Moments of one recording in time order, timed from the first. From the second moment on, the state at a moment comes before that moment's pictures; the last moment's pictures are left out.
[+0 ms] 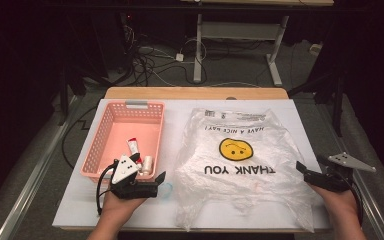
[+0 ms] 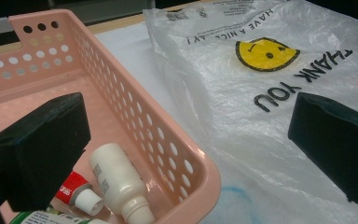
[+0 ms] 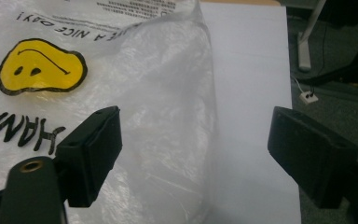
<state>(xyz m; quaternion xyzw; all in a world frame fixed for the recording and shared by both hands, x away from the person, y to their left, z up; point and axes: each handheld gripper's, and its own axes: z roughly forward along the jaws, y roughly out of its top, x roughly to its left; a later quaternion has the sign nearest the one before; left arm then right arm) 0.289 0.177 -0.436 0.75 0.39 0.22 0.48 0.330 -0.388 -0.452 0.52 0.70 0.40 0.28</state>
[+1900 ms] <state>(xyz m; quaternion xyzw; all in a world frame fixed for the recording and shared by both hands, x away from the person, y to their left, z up) 0.288 0.180 -0.427 0.76 0.39 0.22 0.47 0.245 -0.362 -0.454 0.48 0.74 0.41 0.23</state>
